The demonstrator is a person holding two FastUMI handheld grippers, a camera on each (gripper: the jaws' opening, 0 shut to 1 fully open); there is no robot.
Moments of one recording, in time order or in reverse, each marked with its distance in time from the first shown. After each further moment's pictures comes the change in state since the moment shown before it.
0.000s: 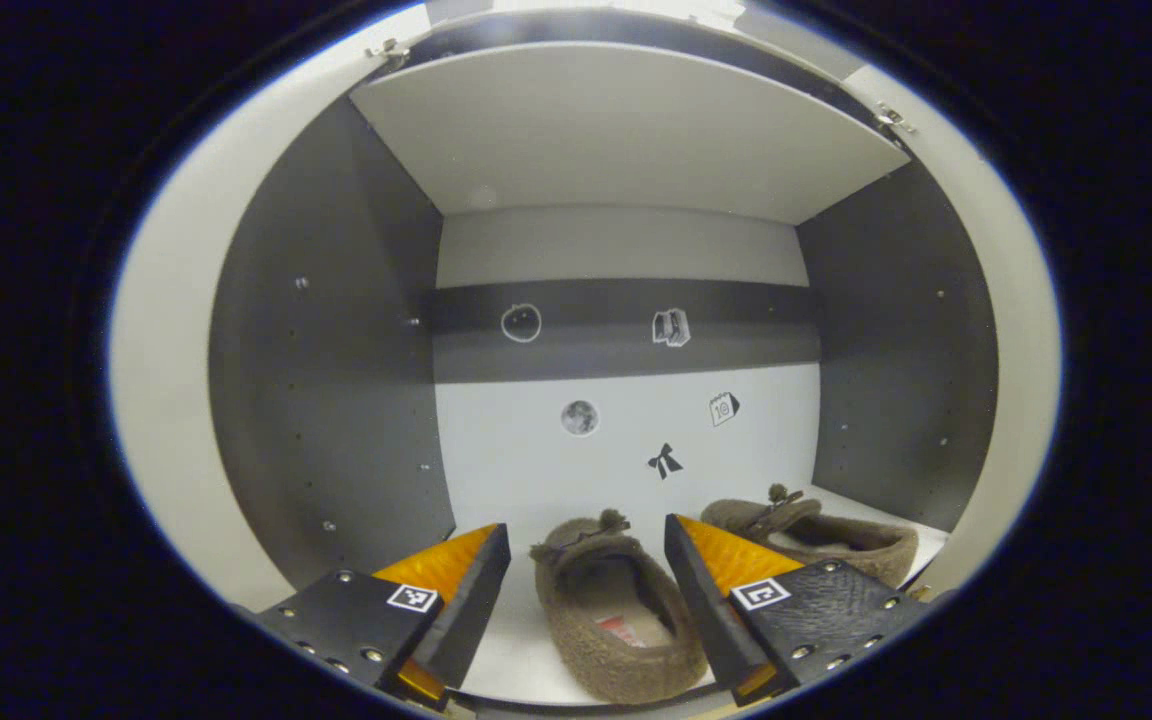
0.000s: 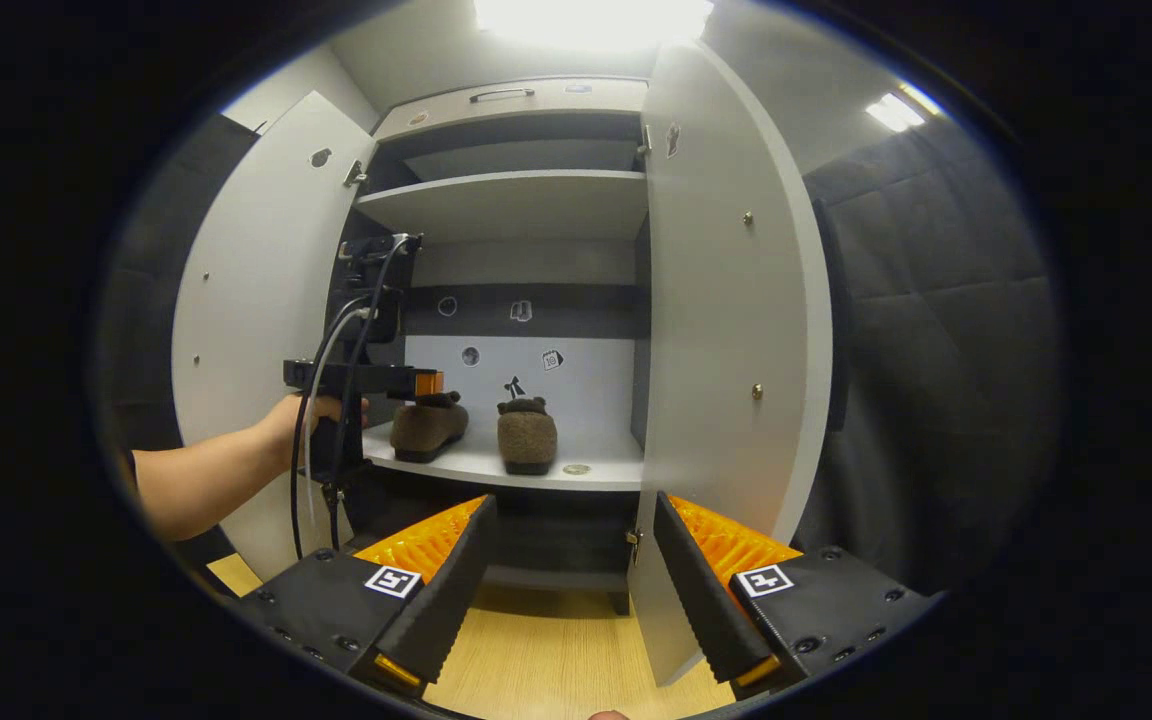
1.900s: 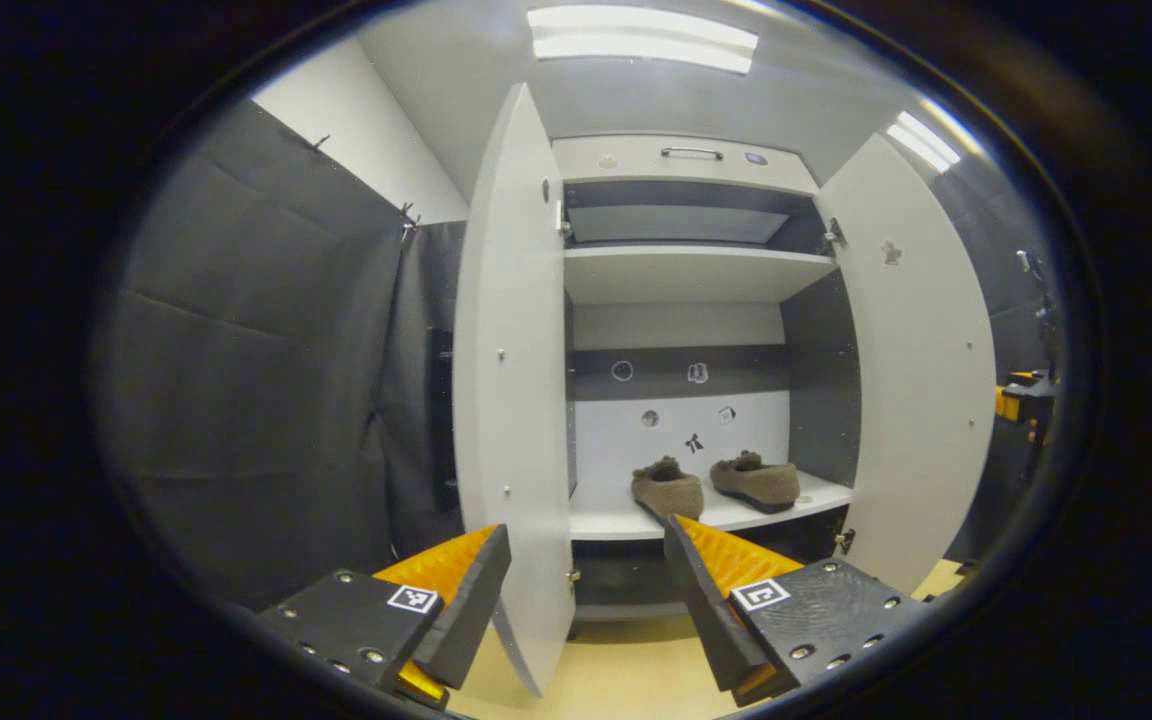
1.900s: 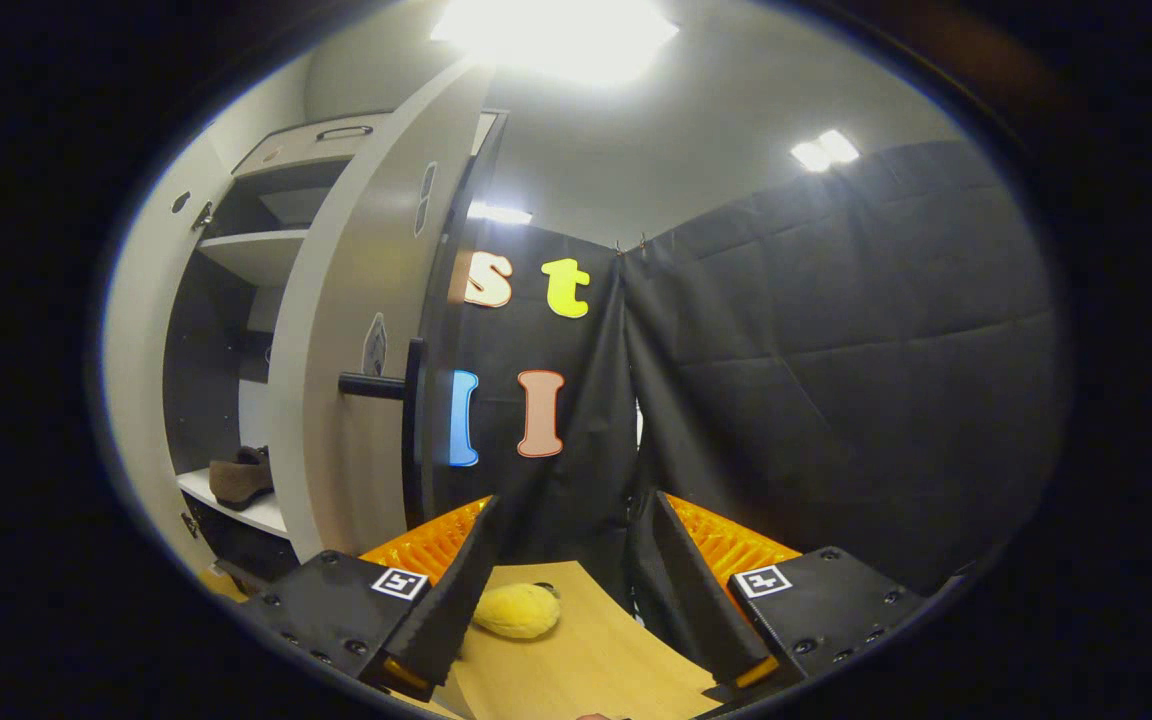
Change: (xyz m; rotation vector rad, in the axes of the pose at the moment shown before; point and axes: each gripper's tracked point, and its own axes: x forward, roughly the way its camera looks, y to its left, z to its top) left arm -0.344 0.080 0.019 -0.018 -0.058 0.170; right arm 0.002 -0.206 0.094 -0.066 -0.122 -0.382
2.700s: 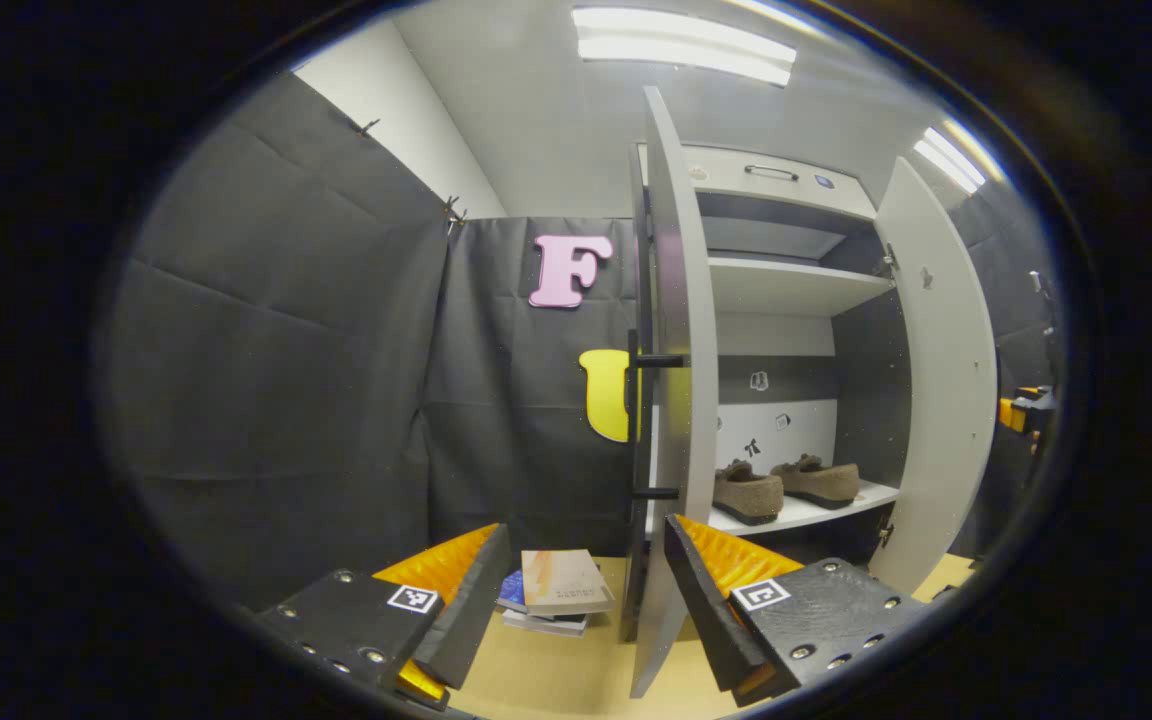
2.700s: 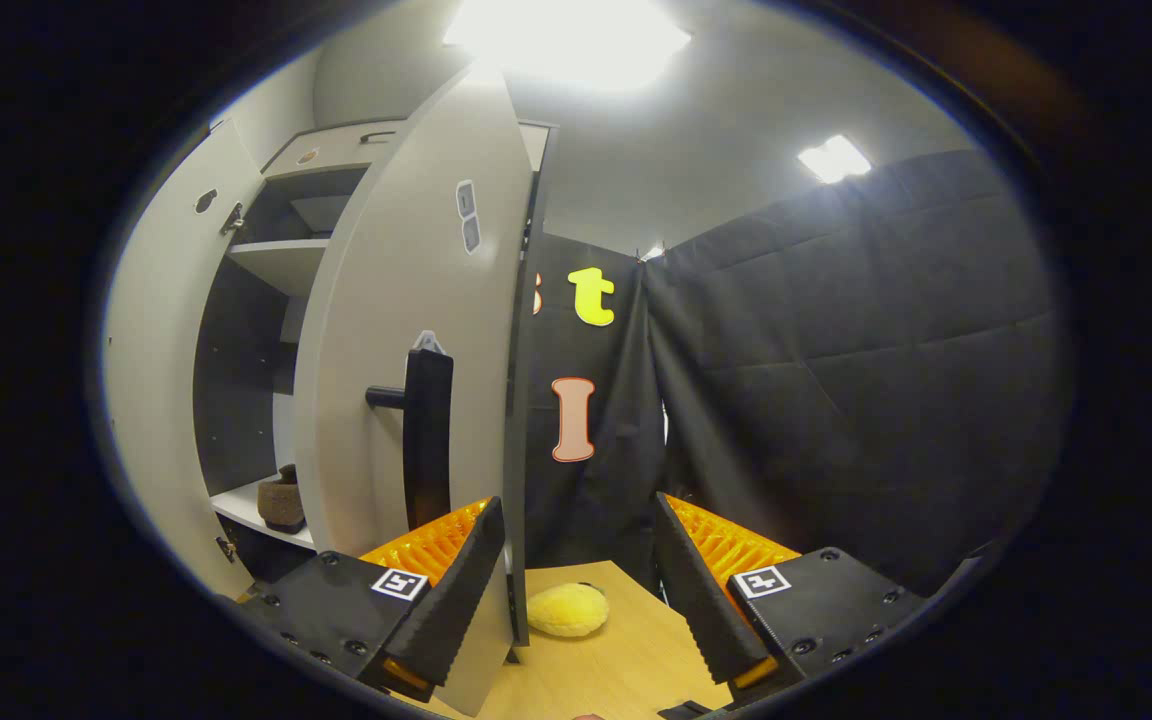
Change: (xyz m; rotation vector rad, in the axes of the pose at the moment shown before) left arm -0.003 0.126 -0.006 -0.046 0.003 0.039; right arm -0.038 0.102 0.008 0.032 -0.002 0.045
